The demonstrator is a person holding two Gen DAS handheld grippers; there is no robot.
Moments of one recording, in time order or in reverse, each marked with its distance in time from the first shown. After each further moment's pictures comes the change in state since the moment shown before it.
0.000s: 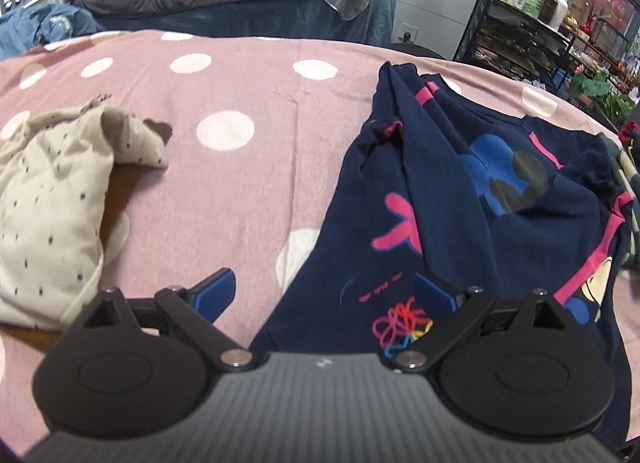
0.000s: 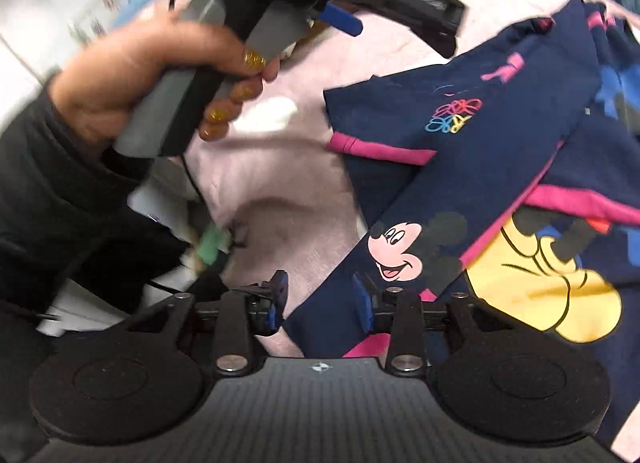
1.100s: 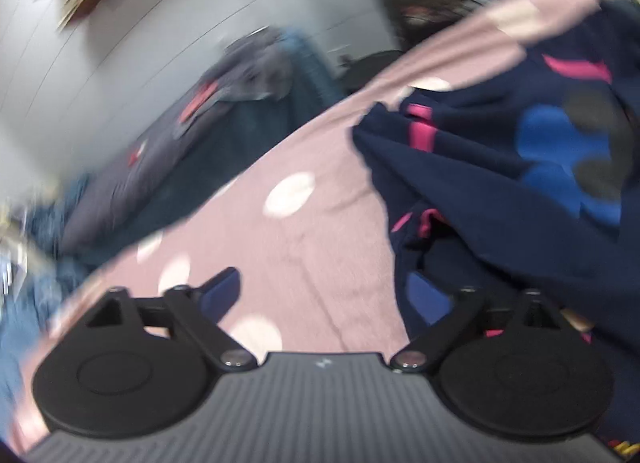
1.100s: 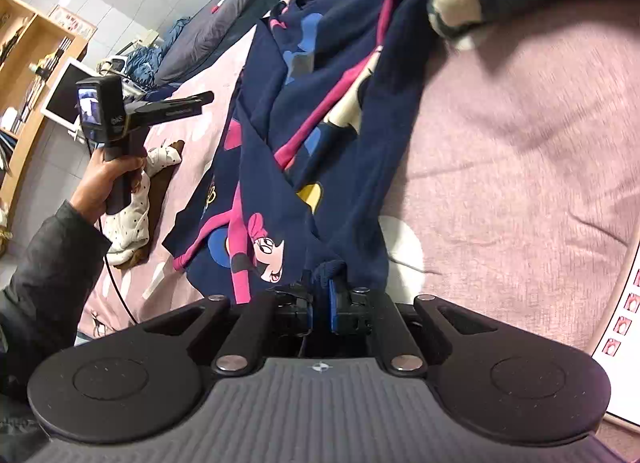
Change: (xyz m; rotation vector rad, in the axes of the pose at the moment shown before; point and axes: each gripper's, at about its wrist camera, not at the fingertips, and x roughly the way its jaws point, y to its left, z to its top) left arm 0.104 -0.072 0.091 0.764 -0.192 0.207; right arm -0.080 -0.170 -0.142 0.826 -0.382 0.026
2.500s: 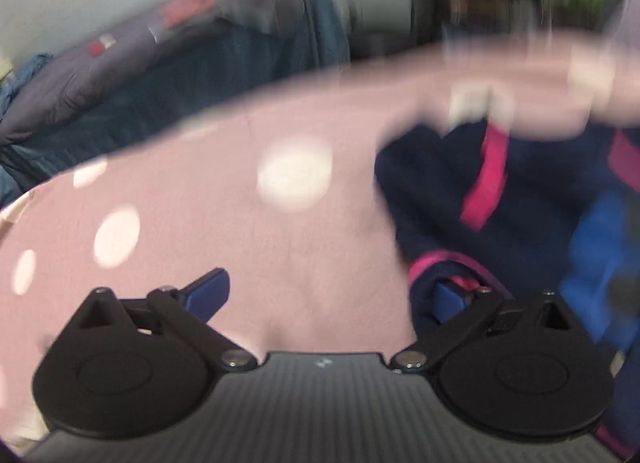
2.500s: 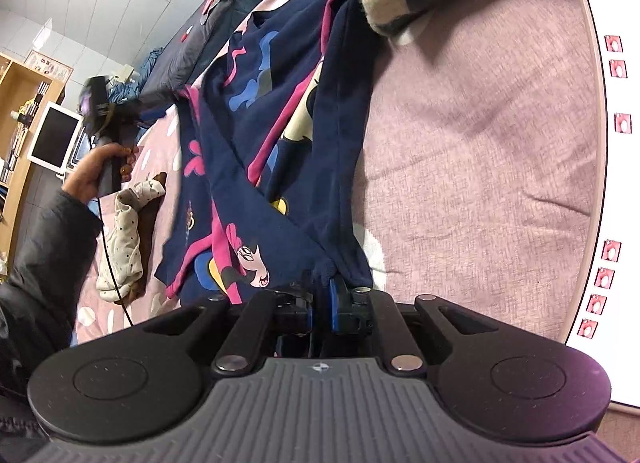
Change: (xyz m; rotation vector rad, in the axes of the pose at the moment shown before) left arm 0.112 0.078 0.034 -0.254 0.319 -0.235; right arm -0.009 -0.019 -0.007 0.121 -0.045 -0.021
